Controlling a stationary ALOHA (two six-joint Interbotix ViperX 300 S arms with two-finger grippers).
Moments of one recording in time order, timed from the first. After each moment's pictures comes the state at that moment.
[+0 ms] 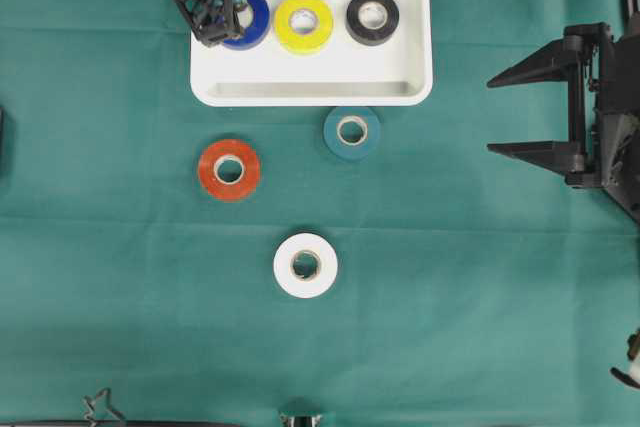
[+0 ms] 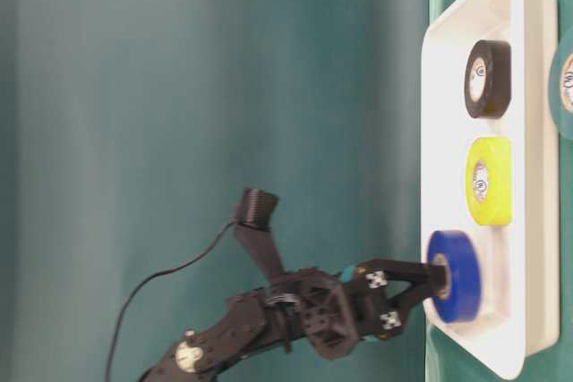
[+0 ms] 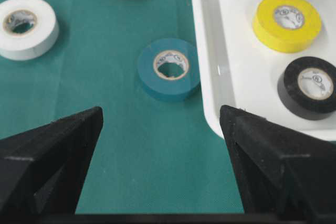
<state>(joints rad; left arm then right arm) 0.46 0.15 0.43 0.01 0.59 0.21 -0.01 -0.87 1.19 -0.21 0.15 0.35</state>
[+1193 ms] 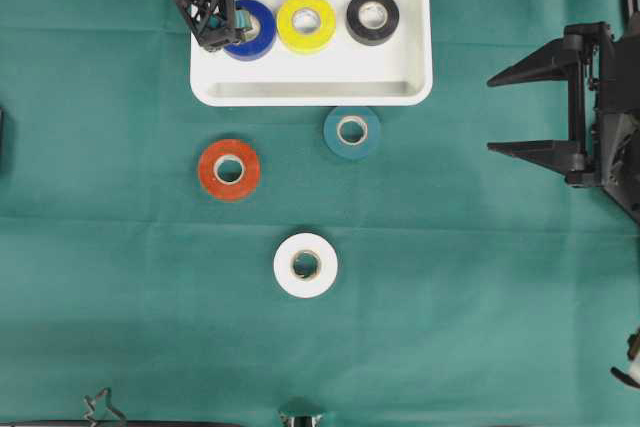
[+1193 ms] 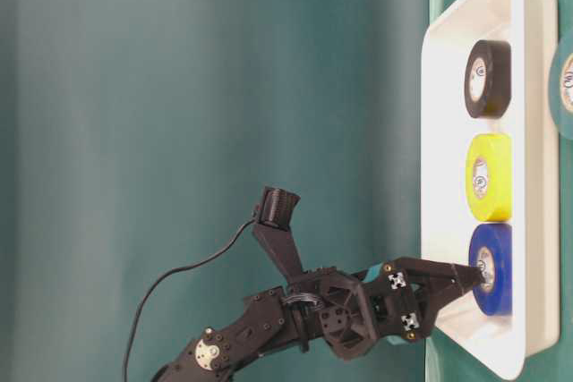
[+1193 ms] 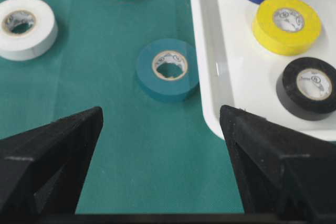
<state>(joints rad) 0.46 0.16 0.43 0.01 0.58 0.22 -0.01 -0.87 1.19 -0.21 0.15 0.35</state>
